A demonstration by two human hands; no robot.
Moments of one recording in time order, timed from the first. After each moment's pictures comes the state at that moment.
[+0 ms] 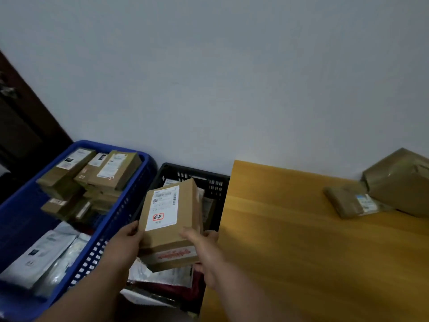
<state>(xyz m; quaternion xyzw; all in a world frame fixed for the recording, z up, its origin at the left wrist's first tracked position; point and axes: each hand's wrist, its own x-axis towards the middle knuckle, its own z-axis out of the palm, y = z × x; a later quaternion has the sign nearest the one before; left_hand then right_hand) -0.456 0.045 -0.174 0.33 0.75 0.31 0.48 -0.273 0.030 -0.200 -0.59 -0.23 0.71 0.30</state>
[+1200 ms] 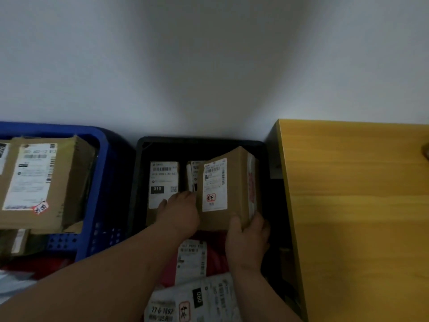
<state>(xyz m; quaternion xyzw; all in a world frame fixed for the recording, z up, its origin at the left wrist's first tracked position) -0.453 0.310 -0.400 0.77 0.52 -0.20 0.32 -0.344 0.198 -0.372 -0.90 -0.11 0.33 0.27</state>
